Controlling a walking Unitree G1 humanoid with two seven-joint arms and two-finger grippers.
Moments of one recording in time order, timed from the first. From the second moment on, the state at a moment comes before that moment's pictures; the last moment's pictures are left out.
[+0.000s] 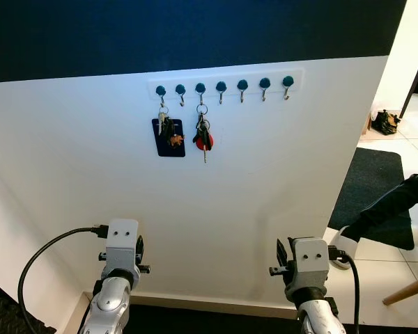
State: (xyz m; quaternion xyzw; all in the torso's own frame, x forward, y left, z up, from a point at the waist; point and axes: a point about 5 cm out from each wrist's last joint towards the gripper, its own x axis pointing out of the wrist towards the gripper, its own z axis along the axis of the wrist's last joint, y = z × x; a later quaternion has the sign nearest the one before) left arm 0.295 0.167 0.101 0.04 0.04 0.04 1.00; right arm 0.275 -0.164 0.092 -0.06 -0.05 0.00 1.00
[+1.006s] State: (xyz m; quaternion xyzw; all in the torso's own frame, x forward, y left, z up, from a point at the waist) left arm 0.294 0.162 0.096 0.04 0.05 0.02 1.00; right arm 0.272 -0.161 0.083 -0.06 -0.03 0.01 1.00
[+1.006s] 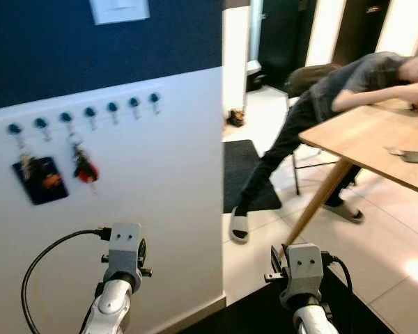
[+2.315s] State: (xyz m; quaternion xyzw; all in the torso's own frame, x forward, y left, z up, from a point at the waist) left arm 0.292 0.164 0.096 0.04 0.04 0.02 1.00; right arm 0.271 -0.156 0.081 -0.06 -0.03 0.02 1.00
